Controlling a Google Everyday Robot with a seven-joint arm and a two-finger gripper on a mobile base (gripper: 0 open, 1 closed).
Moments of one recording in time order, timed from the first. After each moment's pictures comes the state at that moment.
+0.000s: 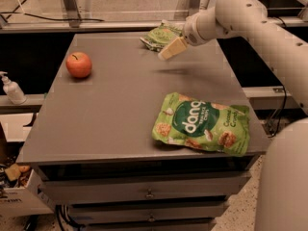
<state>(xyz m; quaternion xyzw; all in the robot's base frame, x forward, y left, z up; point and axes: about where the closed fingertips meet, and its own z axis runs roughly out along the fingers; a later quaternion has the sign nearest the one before) 0.805 -0.088 0.878 -0.46 0.75 0.07 0.47</state>
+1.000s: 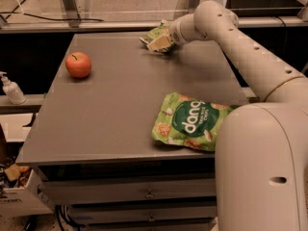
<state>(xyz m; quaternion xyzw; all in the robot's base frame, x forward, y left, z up) 0.885 -0.059 0.850 -0.38 0.77 0.09 0.50</state>
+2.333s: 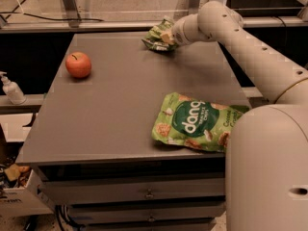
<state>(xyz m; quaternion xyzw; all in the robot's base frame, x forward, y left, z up) 0.873 -0.065 0.858 -0.38 0.77 0.09 0.51</state>
